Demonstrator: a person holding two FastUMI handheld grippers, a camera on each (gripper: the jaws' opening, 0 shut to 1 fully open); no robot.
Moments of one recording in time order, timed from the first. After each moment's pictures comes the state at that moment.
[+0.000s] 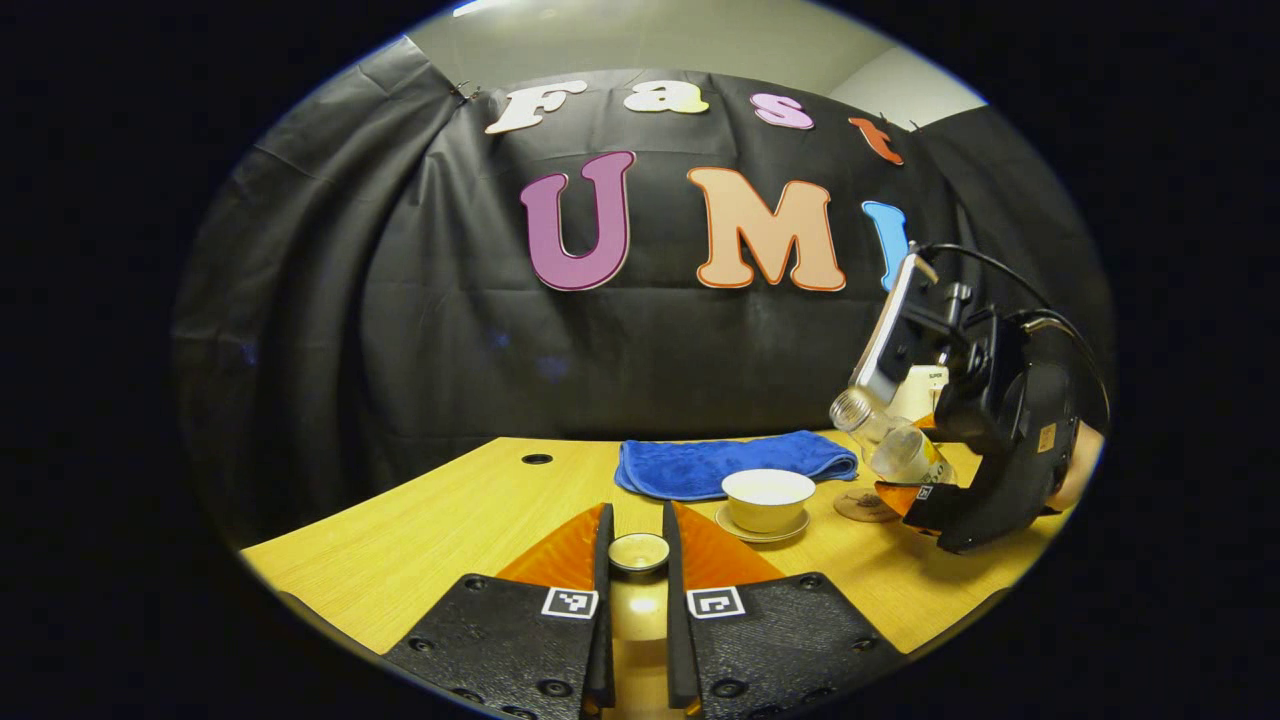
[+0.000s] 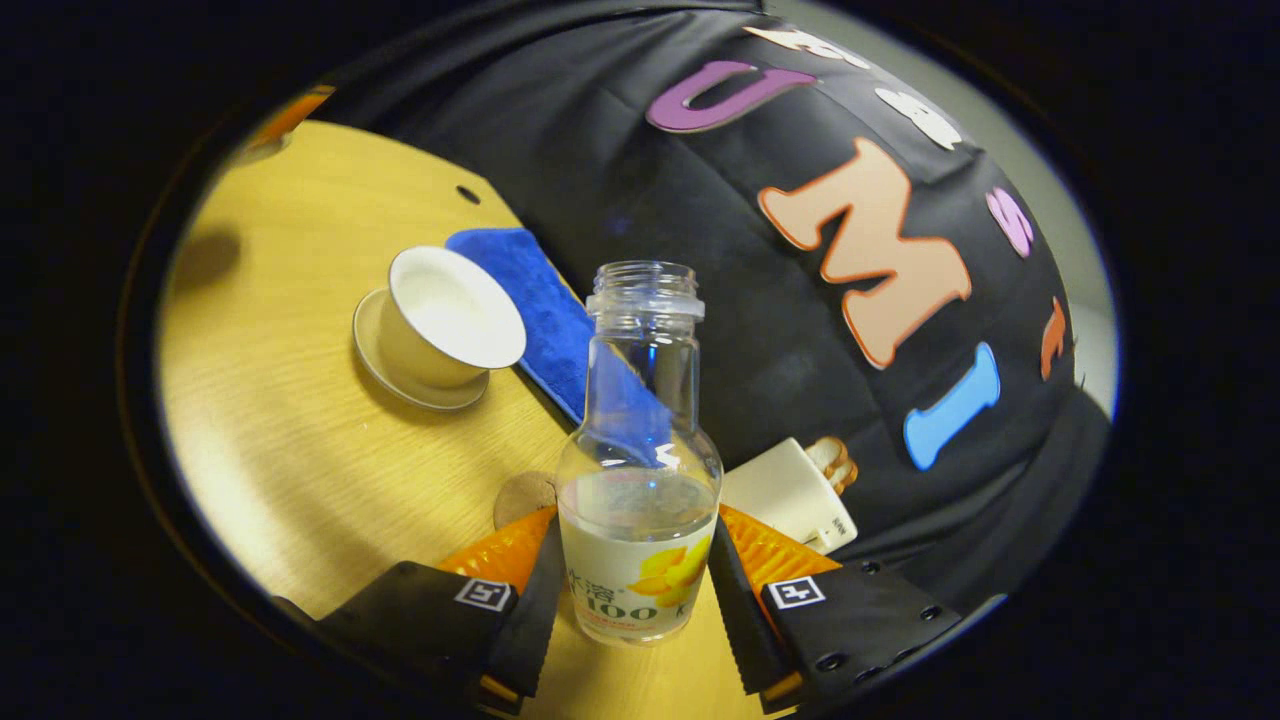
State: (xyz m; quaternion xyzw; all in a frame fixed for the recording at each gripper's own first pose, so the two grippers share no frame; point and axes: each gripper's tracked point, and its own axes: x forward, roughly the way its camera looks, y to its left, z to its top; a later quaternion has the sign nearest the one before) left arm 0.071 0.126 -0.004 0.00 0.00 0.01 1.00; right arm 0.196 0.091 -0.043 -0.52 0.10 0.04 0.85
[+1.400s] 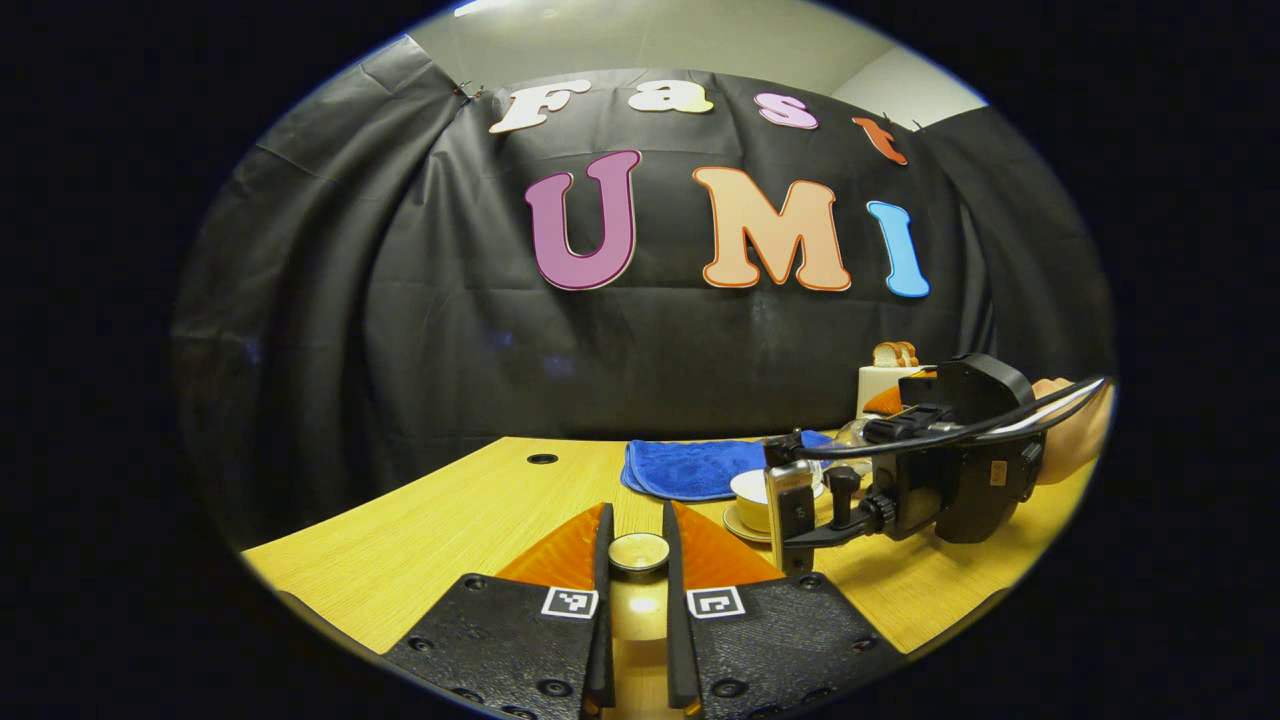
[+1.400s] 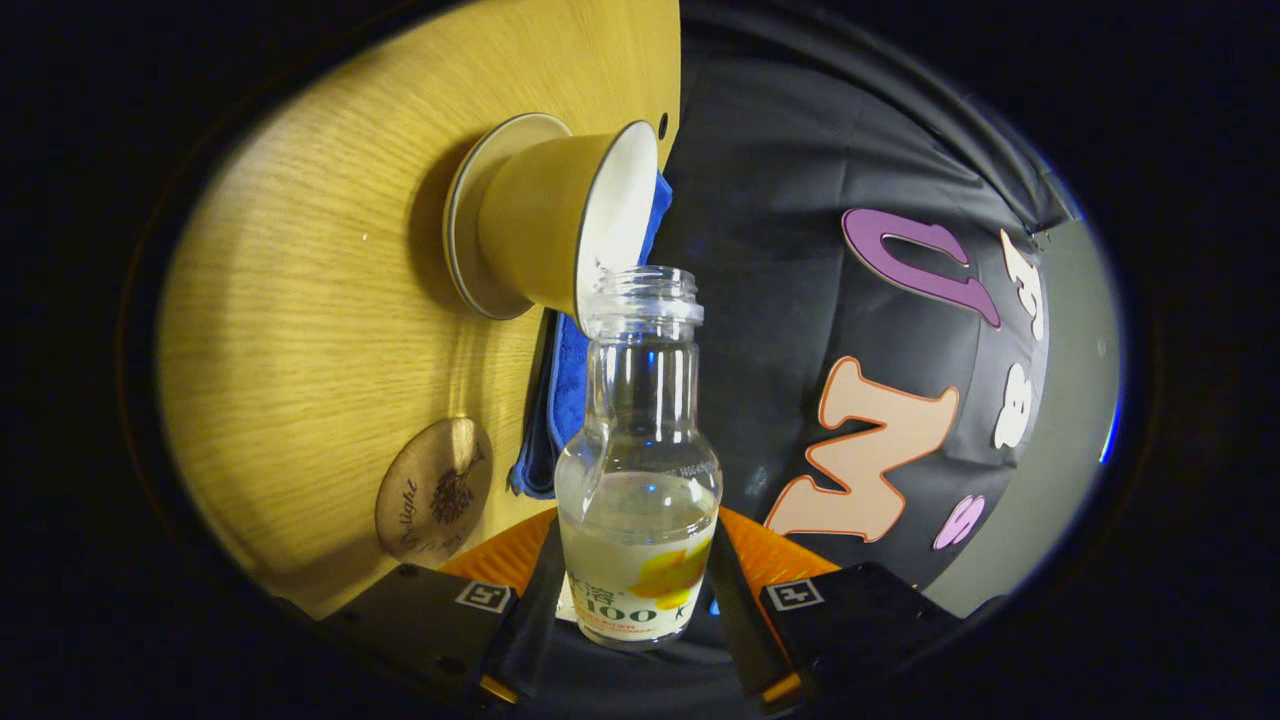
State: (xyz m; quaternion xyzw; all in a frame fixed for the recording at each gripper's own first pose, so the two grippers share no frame) left arm 0.071 0.128 -0.003 0.00 0.00 0.01 1.00; right arm 0.214 0.114 -0.028 -0.81 0.01 0.03 0.59
